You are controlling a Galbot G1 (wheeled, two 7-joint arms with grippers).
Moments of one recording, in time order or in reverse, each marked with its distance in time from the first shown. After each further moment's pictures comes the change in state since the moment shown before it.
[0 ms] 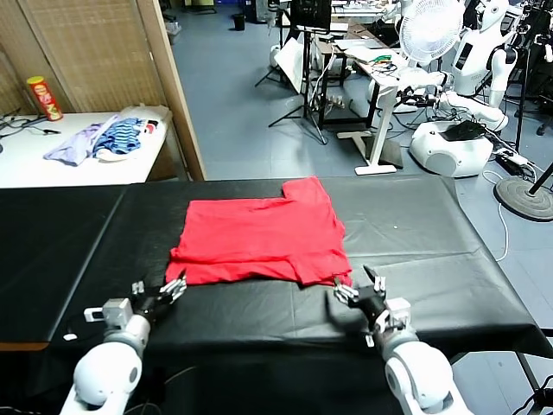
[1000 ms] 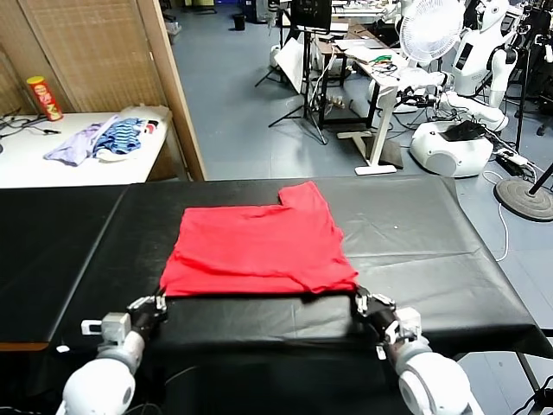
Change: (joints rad) left arm 0.186 0.041 -0.008 -0.172 0.178 0.049 -0.003; right arm -0.203 -0.154 0.043 0.221 0.109 -0.145 0.090
